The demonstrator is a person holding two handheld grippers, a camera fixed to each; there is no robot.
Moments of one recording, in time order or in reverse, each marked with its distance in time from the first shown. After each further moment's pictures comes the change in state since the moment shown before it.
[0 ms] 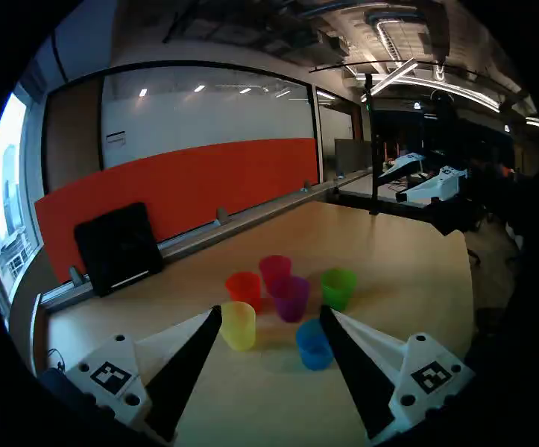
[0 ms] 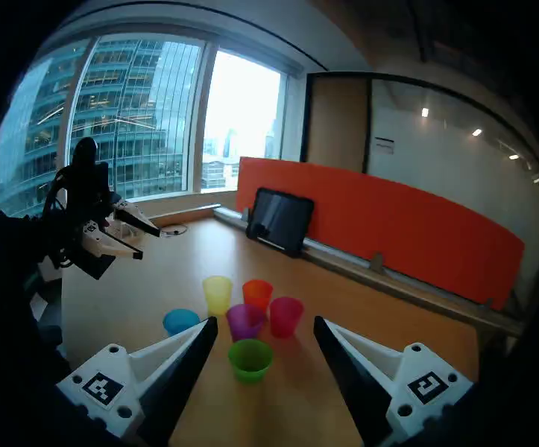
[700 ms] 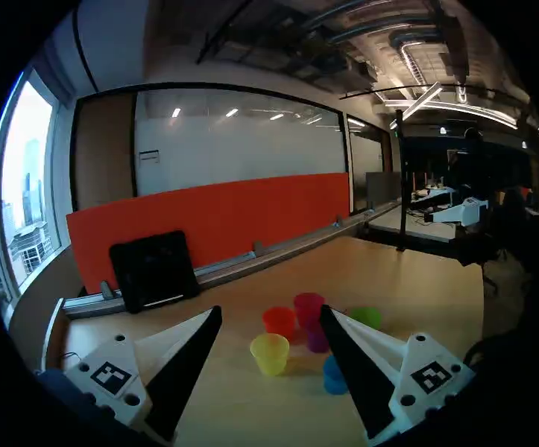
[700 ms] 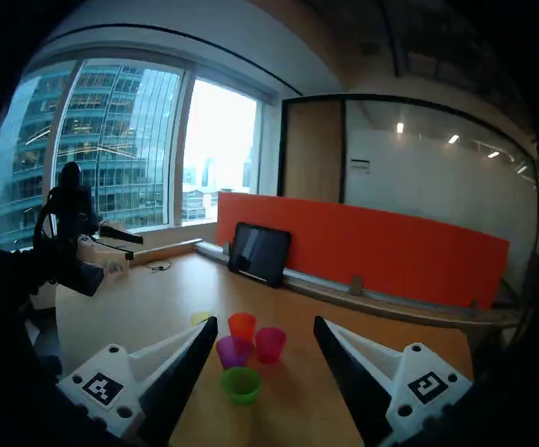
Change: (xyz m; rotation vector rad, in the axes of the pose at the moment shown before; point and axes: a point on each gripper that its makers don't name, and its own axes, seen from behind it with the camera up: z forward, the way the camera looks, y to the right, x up) left arm 0.058 -0.049 -0.041 0.144 0.123 -0.052; right arm 0.051 0.012 -0.023 -0.092 0.138 0.056
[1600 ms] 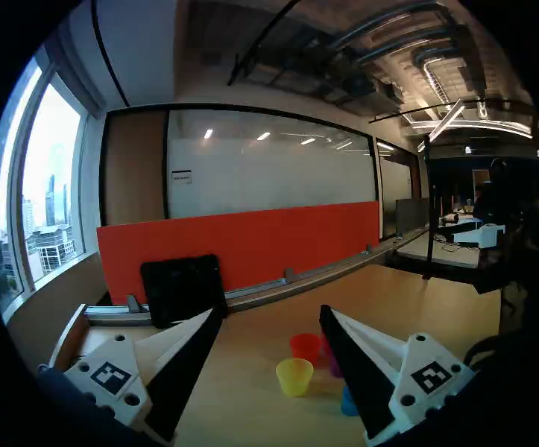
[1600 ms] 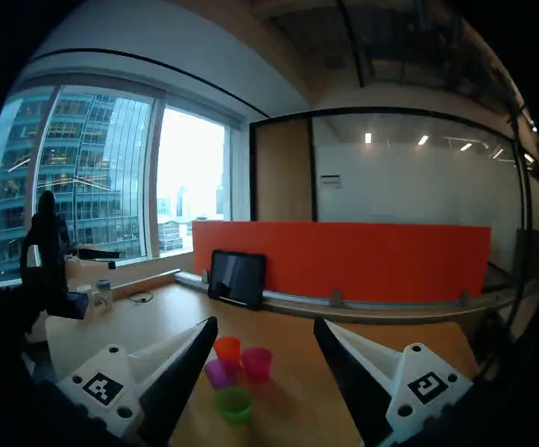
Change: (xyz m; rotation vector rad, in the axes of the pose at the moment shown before) left arm 0.038 -0.029 -0.013 0.151 0.115 -0.039; right arm 0.021 0.021 -0.007 -0.114 0.124 0.104
